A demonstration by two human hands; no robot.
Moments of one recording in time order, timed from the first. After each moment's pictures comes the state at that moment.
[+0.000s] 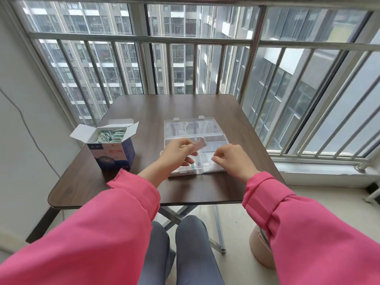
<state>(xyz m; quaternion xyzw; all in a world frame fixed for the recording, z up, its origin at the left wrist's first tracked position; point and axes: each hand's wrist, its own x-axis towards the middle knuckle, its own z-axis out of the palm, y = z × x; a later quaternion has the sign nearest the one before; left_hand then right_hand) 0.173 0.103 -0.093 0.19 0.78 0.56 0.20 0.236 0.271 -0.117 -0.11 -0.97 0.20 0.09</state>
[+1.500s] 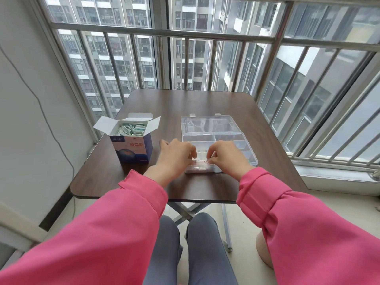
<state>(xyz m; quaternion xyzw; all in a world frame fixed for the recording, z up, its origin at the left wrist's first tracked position) 0.154 0.061 -0.108 0.32 0.94 0.10 -0.05 0.205 0.210 -0.107 -0.08 -0.98 0.20 0.03</state>
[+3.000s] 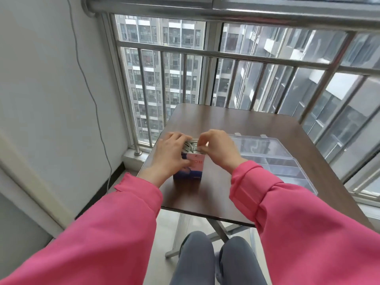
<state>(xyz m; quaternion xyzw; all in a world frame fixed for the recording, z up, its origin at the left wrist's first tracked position) 0.095 -0.079 -0.088 0.25 0.94 0.19 -0.13 0.128 0.069 -0.051 0.04 -0.97 0.19 0.12</state>
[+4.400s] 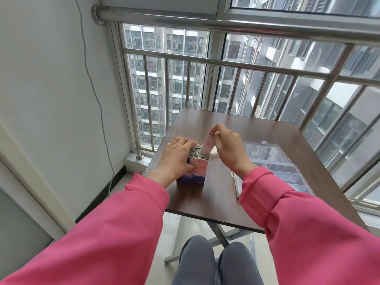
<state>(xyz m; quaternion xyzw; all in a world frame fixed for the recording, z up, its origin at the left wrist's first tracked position) 0.097 -0.076 -0.083 0.26 0.95 0.17 -0.09 0.130 0.080 -0.049 0.04 -0.93 0.30 0.23</state>
